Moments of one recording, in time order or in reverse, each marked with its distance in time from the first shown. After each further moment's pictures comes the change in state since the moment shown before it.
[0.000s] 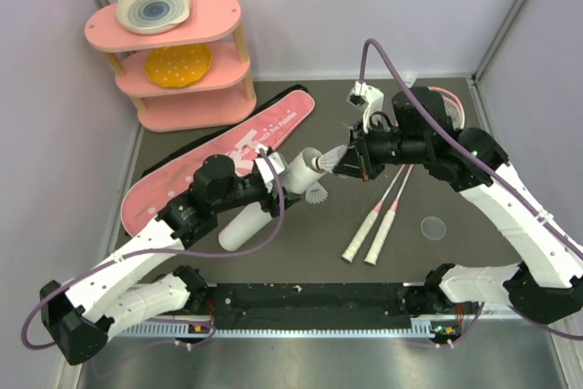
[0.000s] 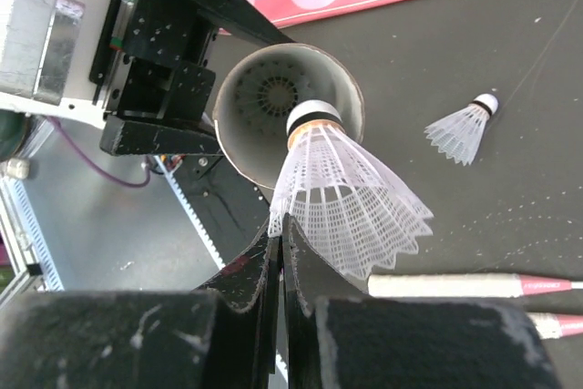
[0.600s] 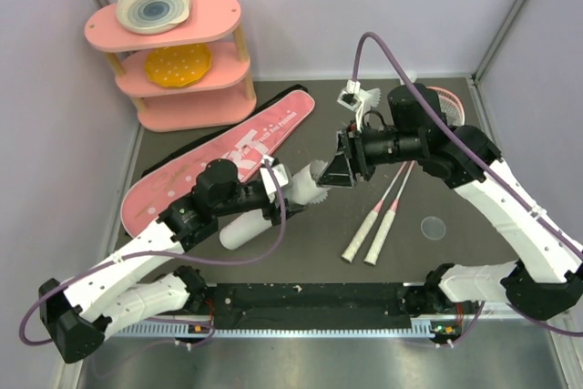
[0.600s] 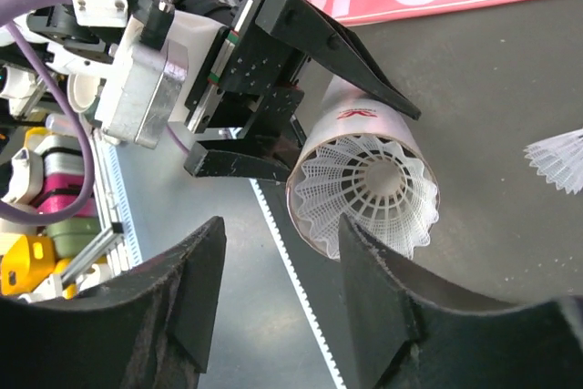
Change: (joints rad) left arm -0.047 -0.006 -0.008 -0.012 0.070 0.051; right arm 0.002 0.023 0.009 0.033 -0.219 0.055
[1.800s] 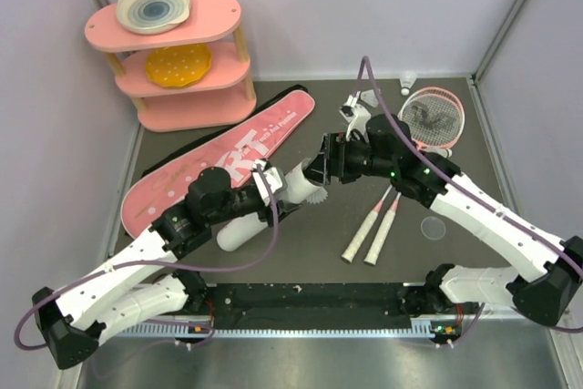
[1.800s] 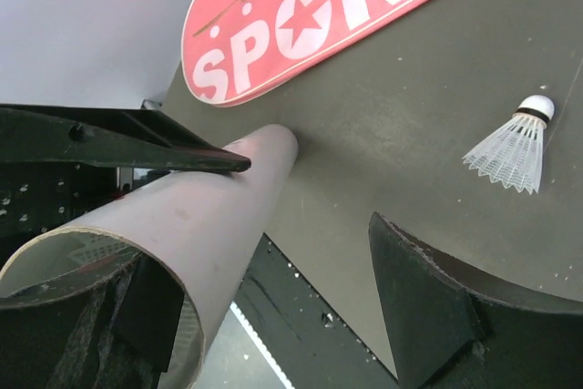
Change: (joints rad) left arm -0.028 -0.085 -0.037 -0.011 -0.123 -0.003; right arm 0.023 -0.045 -0.427 0.474 0.320 0.294
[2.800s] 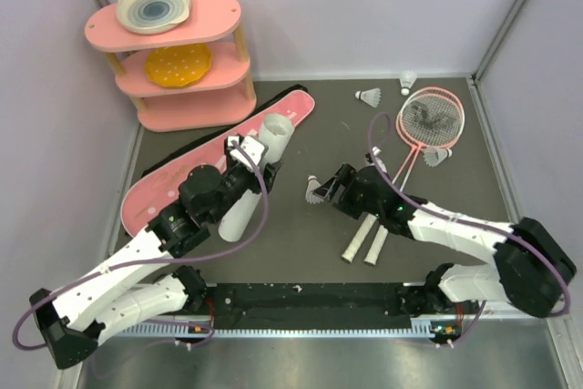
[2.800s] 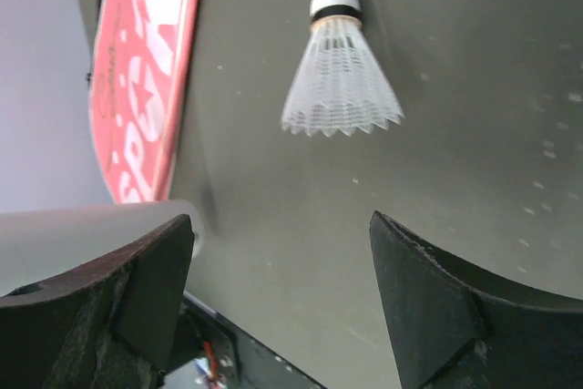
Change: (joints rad) left arm -0.013 0.016 0.059 0.107 -0.547 -0.079; right arm -0.010 0.006 -0.599 0.461 0.319 0.518
